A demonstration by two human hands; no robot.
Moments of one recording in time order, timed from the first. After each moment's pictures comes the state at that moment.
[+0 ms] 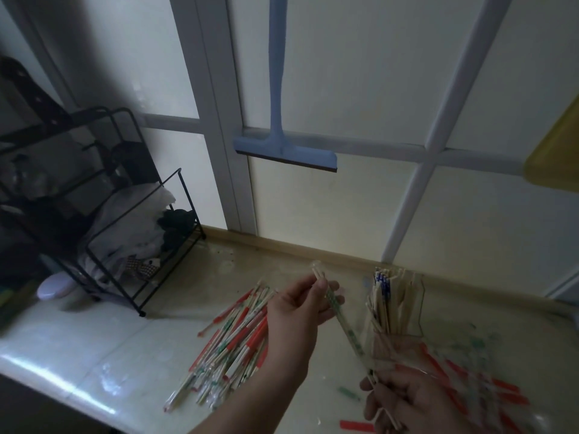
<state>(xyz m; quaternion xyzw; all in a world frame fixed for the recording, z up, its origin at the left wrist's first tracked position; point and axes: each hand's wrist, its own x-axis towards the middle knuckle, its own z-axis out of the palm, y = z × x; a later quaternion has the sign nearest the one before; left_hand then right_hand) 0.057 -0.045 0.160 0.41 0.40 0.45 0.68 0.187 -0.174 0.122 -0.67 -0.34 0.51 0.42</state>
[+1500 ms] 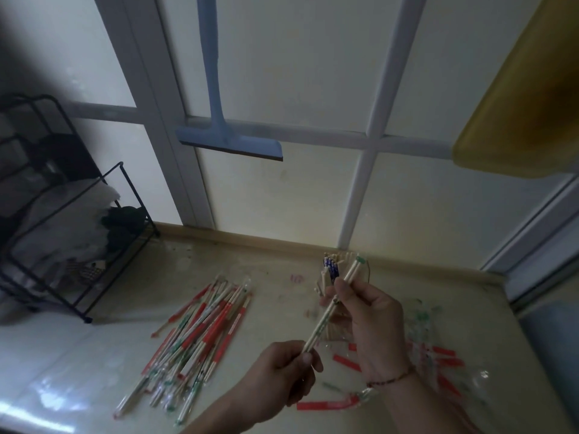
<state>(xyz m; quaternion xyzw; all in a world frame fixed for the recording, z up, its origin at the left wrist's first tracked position) 0.051 -0.084 0.091 0.61 0.27 0.13 0.73 0.204 -0.132 0.153 -0.61 -0.22 0.34 0.68</state>
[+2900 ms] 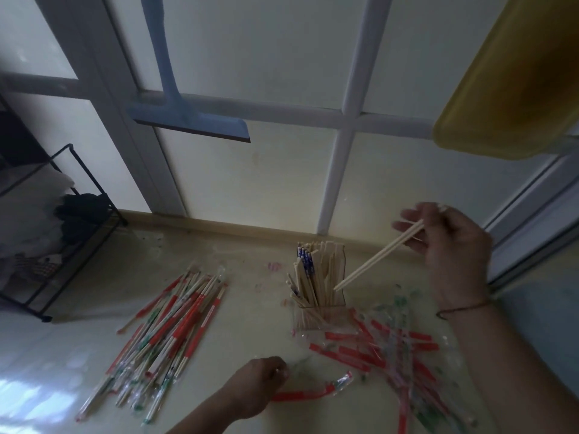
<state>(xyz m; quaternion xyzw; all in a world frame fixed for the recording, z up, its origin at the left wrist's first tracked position) 0.069 -0.068 -0.018 0.82 0.35 -0.07 0.45 0.349 -0.135 0.184 -0.61 -0.29 0.14 0.72</state>
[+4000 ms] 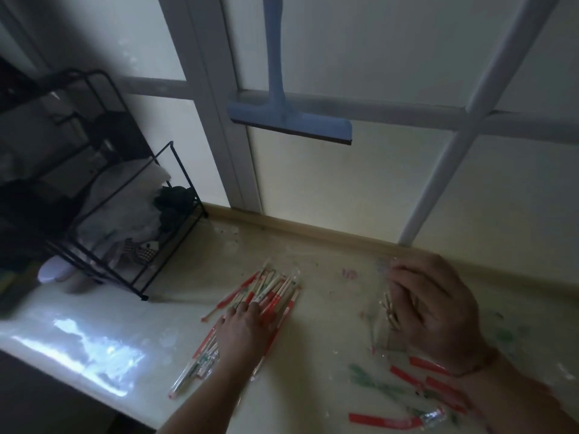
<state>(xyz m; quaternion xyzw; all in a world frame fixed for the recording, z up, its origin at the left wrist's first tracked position) -0.021 0.039 -0.018 0.78 0.62 0.01 0.07 0.243 -0.075 0.138 -0.56 -0.69 -0.17 0.43</state>
